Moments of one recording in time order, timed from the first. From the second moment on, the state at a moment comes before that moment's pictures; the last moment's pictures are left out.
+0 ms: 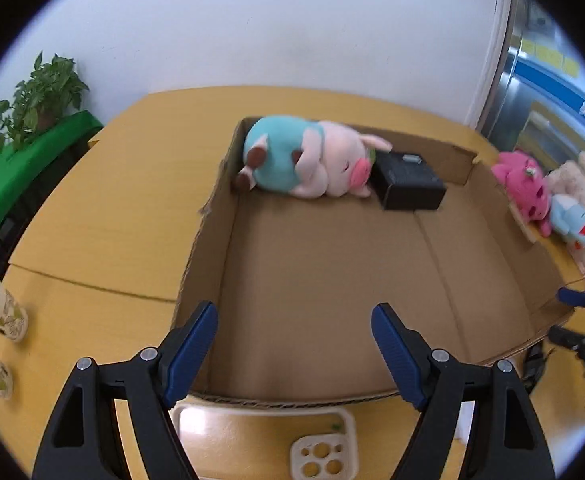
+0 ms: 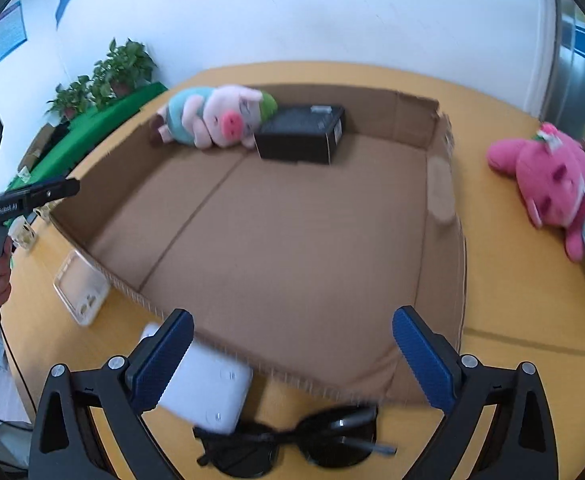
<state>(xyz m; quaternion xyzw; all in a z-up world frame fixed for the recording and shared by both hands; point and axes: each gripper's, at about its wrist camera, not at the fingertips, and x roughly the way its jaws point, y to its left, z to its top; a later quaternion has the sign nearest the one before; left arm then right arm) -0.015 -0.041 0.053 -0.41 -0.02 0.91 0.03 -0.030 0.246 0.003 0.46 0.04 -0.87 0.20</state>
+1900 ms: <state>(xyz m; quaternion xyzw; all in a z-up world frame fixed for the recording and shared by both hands) 0.072 0.034 0.008 -0.41 -0.04 0.90 0.14 0.029 0.196 -0.054 0.49 0.06 -0.81 0.31</state>
